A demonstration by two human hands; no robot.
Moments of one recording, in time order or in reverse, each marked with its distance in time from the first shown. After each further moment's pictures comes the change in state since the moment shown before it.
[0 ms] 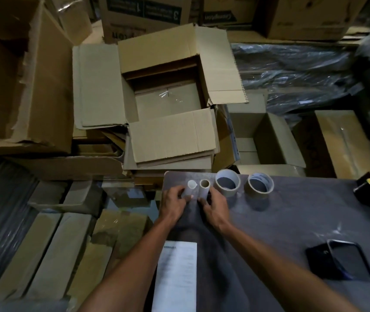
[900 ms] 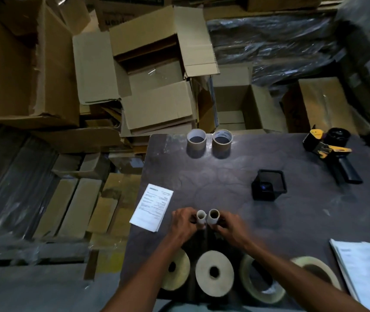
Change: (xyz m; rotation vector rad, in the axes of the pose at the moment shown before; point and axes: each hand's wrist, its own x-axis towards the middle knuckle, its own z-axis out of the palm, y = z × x) left_hand -0.280 0.051 0.082 0.281 -0.236 0.038; right_hand -0.249 0.075 -0.156 -0.208 -0.308 -0.058
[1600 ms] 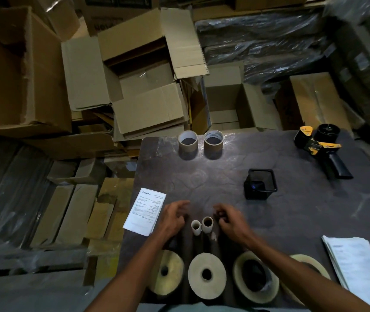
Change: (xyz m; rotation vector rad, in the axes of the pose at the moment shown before) left_hand 0.029 -0.022 -0.001 -0.218 0.010 -0.011; right_hand 0.010 0.030 -0.014 0.081 0.076 0.104
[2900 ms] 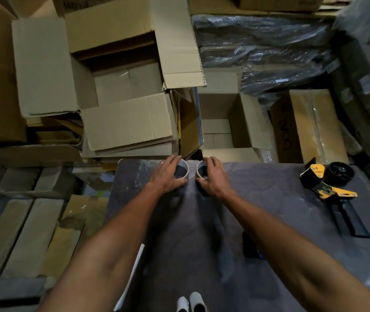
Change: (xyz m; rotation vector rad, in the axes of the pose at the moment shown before) left_hand 0.279 0.091 -0.061 0.533 -0.067 0.100; right_hand 0.290 -0.060 -0.066 -0.465 0.075 0.073
